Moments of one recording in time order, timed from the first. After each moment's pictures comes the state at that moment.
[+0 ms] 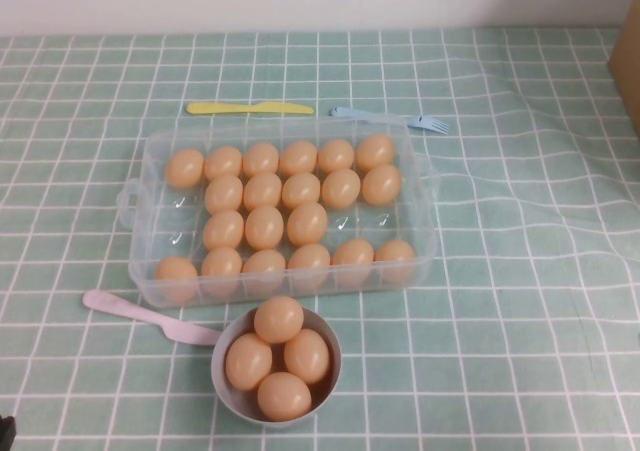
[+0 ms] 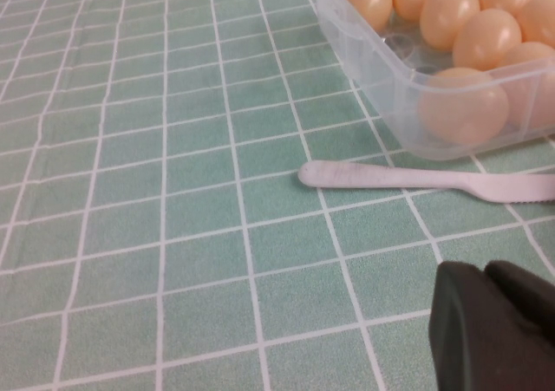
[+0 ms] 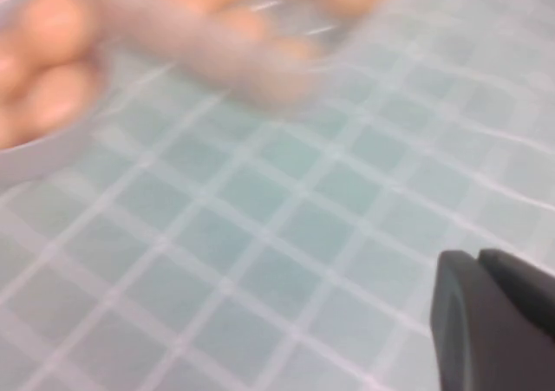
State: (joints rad) right arm 0.39 0.61 -0.37 0.32 0.37 -0.43; left arm -0.12 -0.01 0.03 -0.07 0.37 0.17
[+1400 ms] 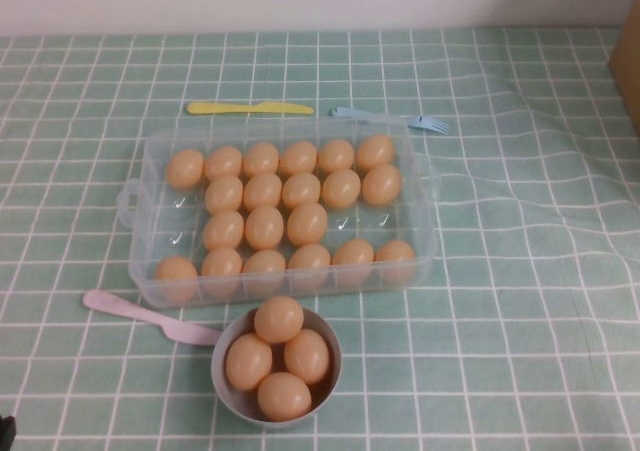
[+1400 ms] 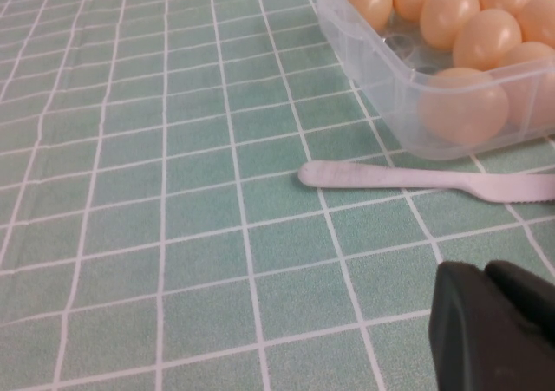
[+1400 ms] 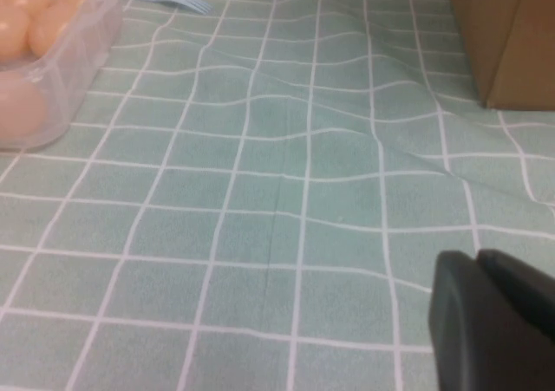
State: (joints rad) right arm 0.06 -0.01 0.03 0.18 0.37 -0.15; left arm -0.12 -0.01 0.03 -0.07 0.37 0.17
